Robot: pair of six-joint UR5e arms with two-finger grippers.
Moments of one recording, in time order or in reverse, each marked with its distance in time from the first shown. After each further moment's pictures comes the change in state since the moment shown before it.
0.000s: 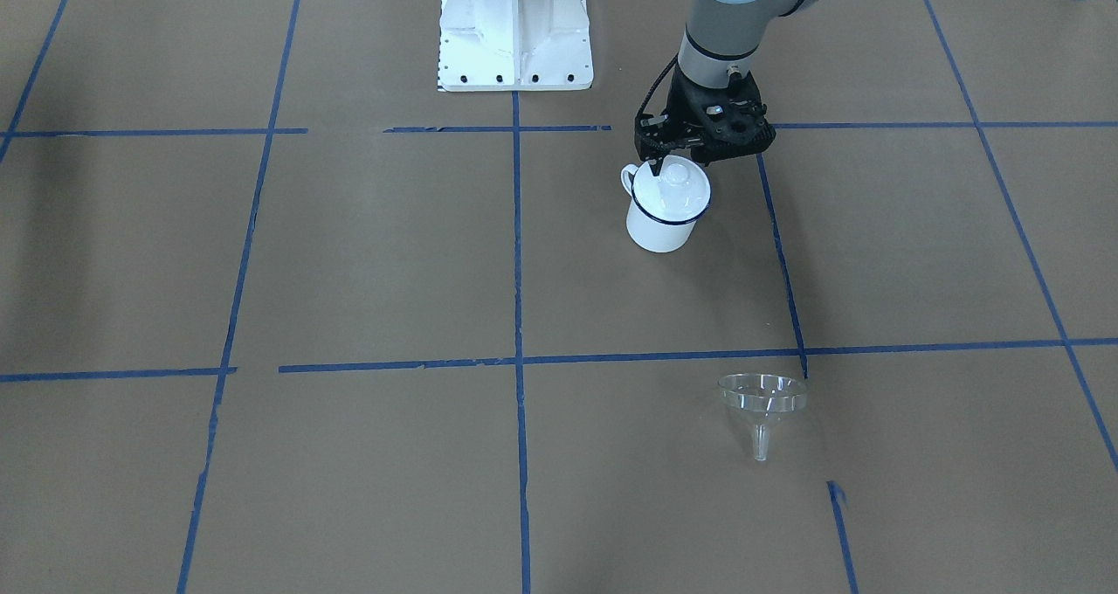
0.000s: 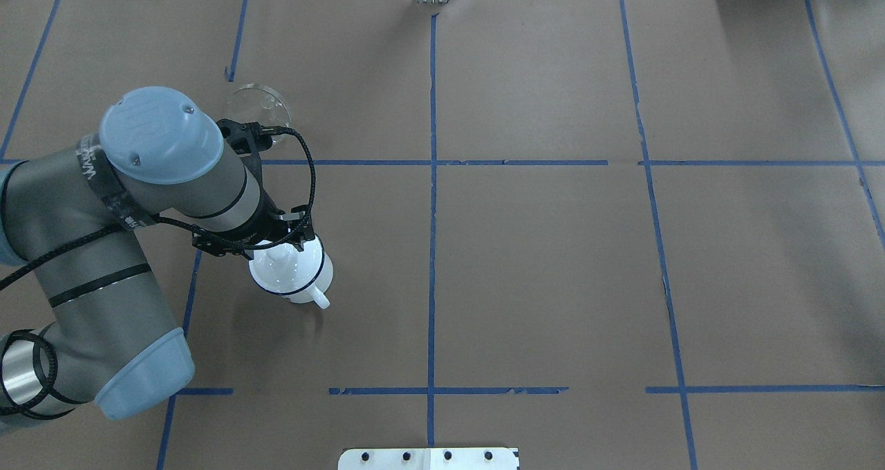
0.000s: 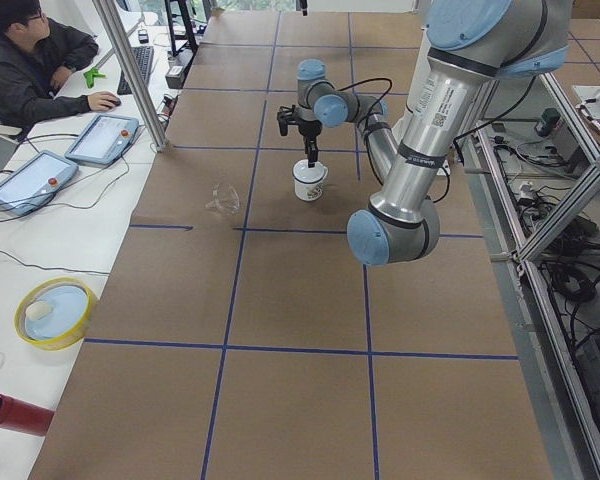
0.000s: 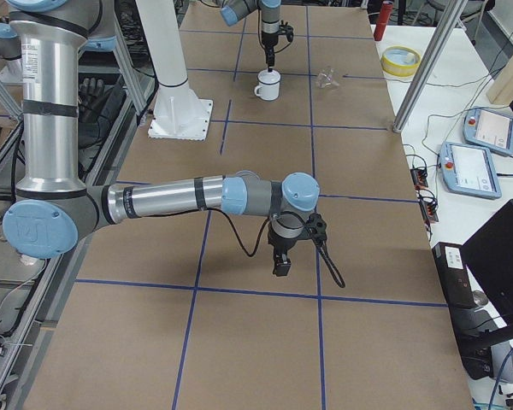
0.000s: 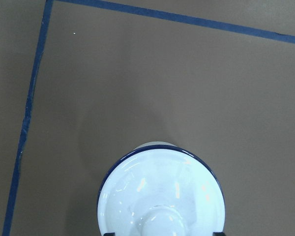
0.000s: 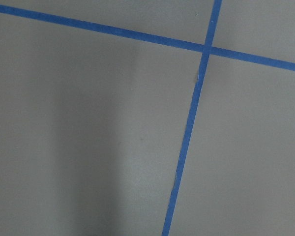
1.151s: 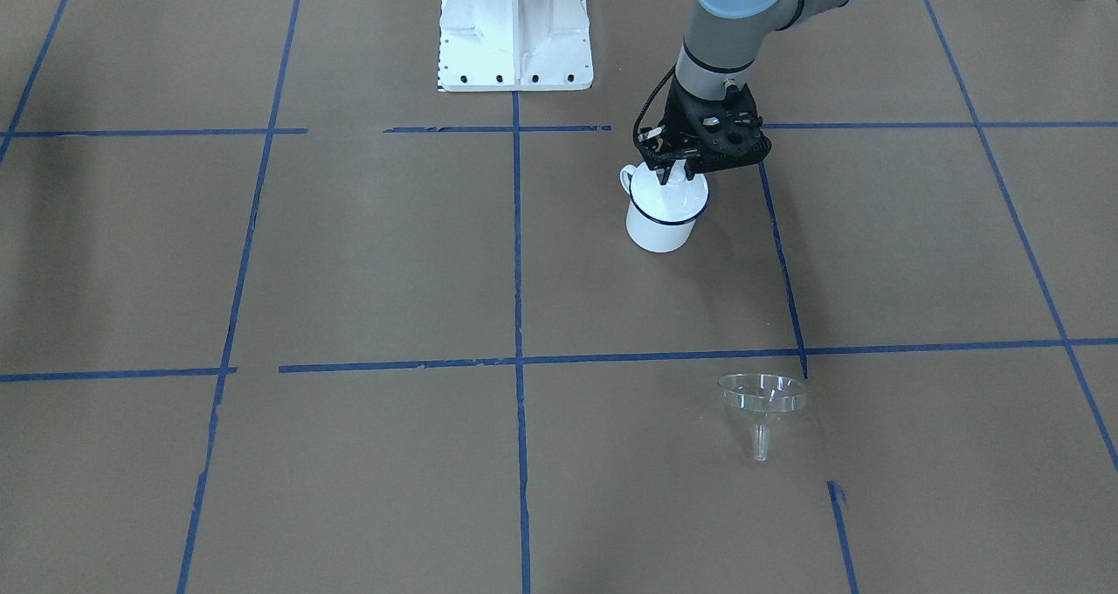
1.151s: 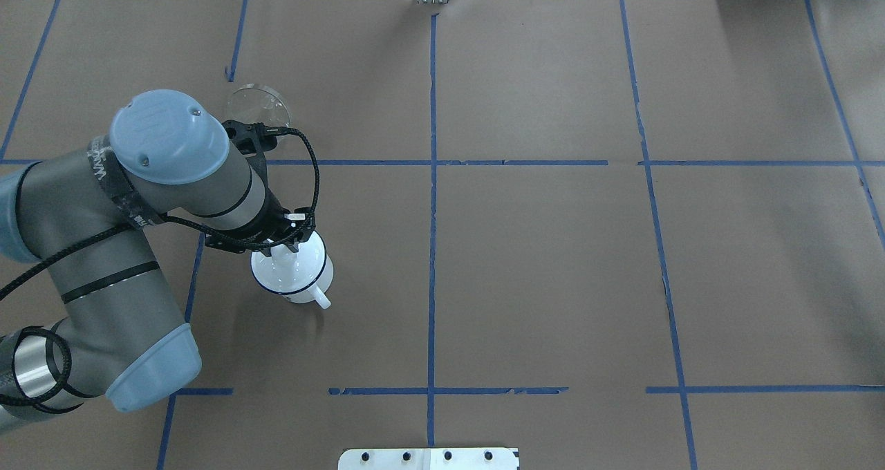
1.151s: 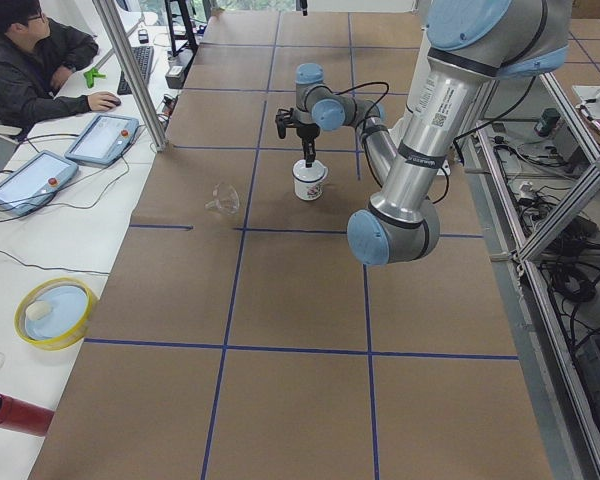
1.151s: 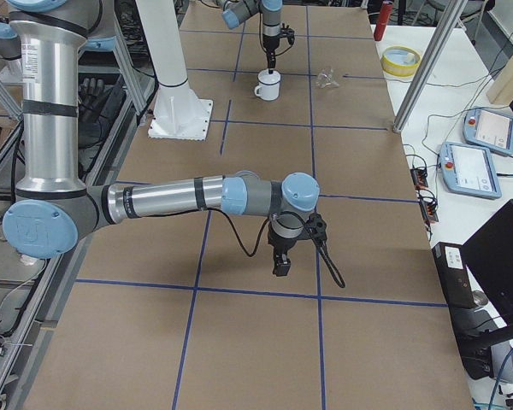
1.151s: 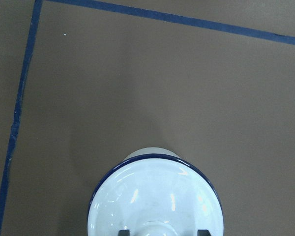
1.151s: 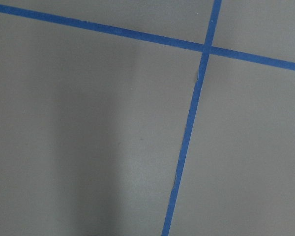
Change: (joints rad) left arm 0.000 0.001 0.029 -0.044 0.000 -0.003; right arm 0.000 -0.001 0.000 0.000 0.000 0.000
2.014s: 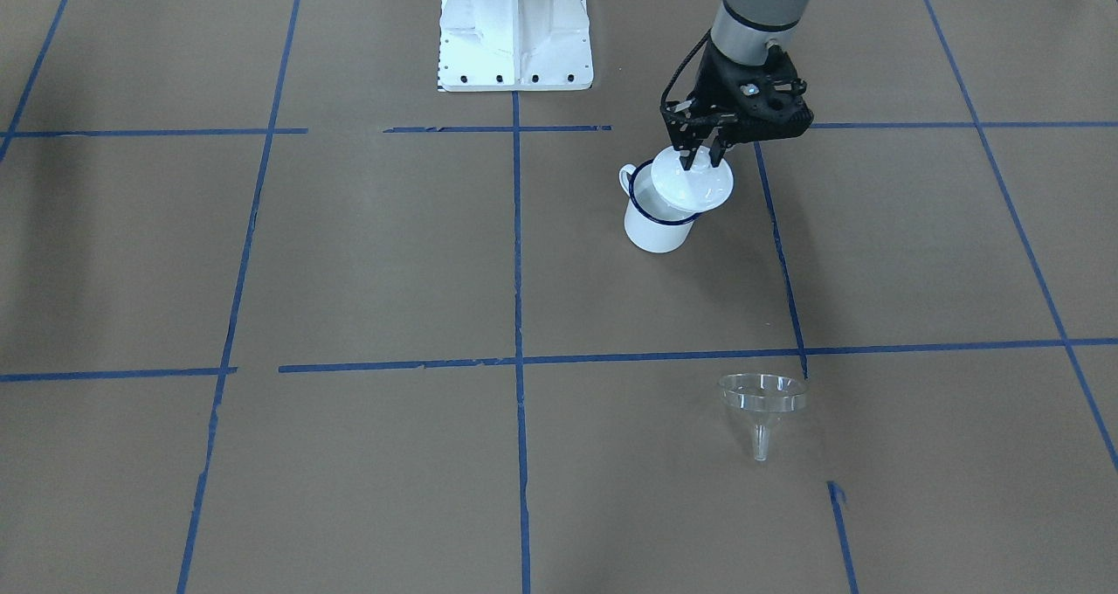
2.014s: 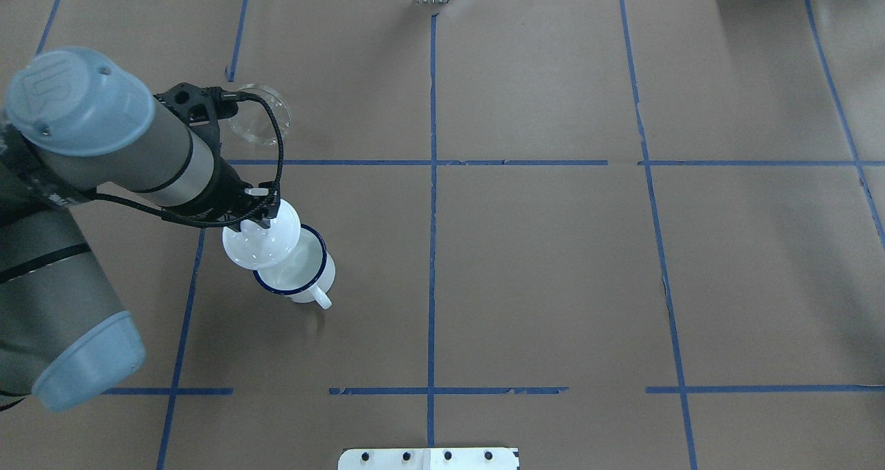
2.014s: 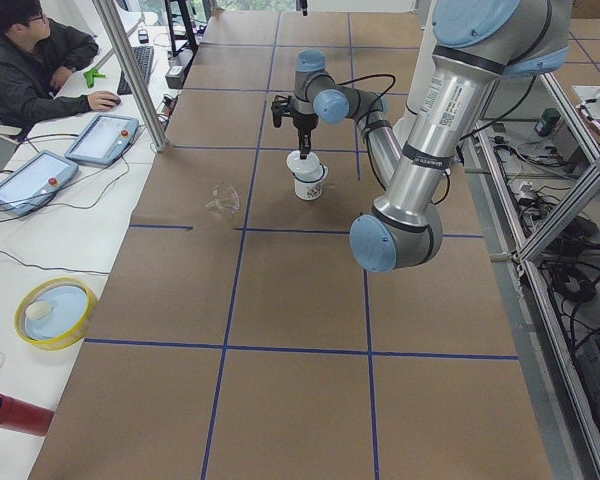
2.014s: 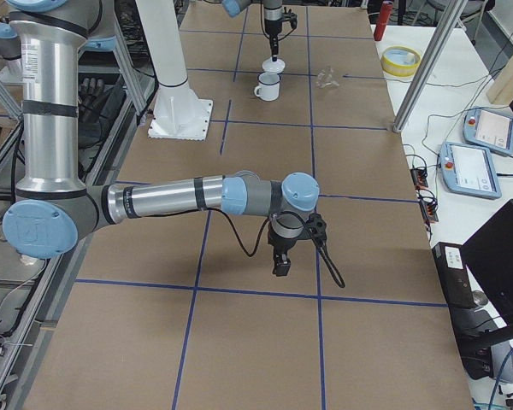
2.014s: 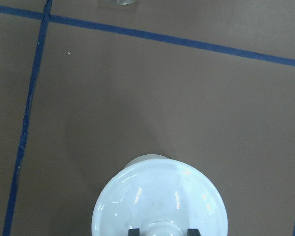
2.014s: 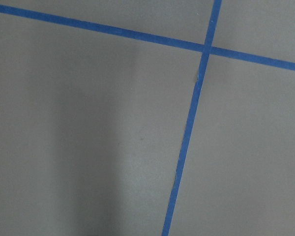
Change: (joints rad) left arm -0.086 0.082 -0.158 0.029 -0.008 0.120; right arm 0.000 0.000 0.000 0.000 0.000 0.000
